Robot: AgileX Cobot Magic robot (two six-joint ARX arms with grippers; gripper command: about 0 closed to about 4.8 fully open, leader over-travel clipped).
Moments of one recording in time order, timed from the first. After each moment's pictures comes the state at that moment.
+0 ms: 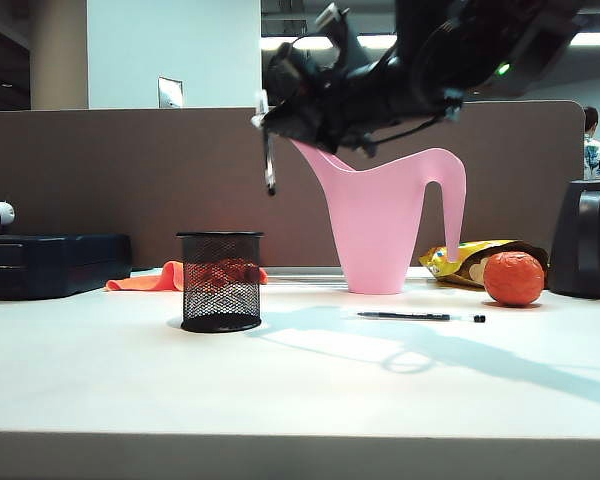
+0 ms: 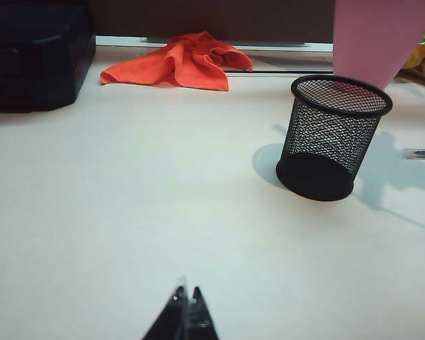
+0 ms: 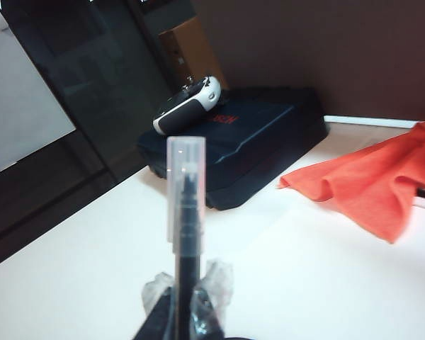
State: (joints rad) left arm -0.07 0.01 0.01 -0.15 0.16 -0.02; right arm 0.49 1.89 1.22 0.69 -0.48 0.39
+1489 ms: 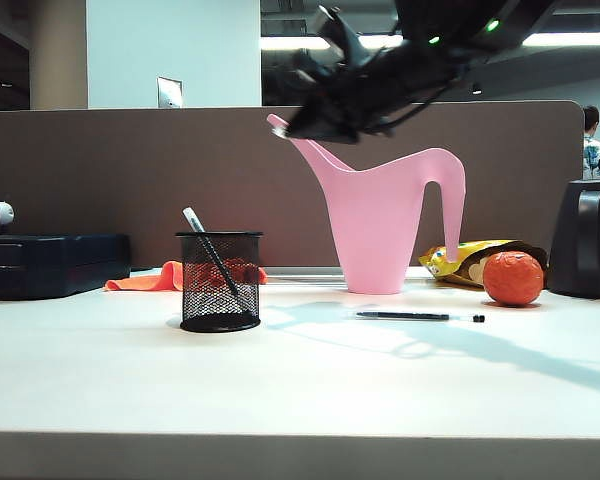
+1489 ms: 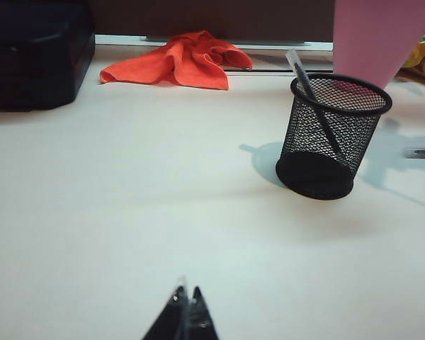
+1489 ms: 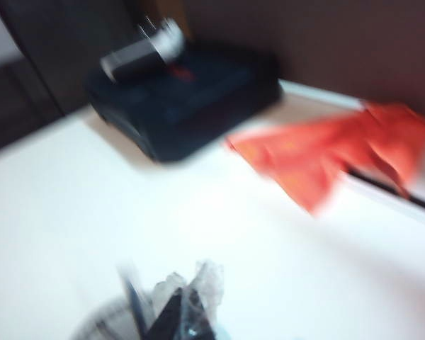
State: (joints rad) left arm -0.07 0.01 0.01 -0.15 0.16 -0.02; right arm 0.43 1.86 1.40 0.23 -0.50 0.11
